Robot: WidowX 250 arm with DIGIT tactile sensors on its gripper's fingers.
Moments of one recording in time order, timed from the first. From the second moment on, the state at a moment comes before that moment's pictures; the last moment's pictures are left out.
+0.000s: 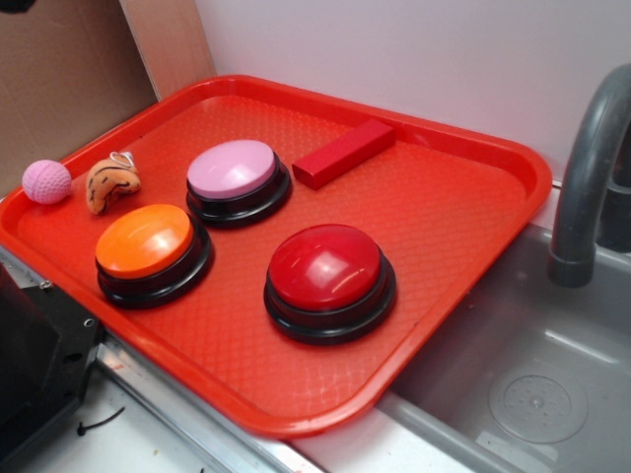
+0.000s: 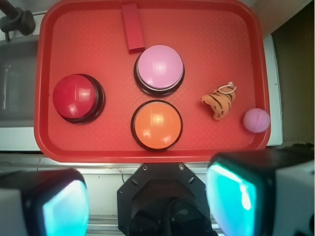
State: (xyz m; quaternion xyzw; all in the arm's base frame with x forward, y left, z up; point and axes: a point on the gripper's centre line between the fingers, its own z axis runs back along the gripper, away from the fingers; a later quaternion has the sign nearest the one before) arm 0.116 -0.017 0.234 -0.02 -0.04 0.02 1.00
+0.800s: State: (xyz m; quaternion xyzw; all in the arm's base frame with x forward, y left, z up) arm 0.140 -0.014 0.132 -0.02 -0.03 -0.14 0.99
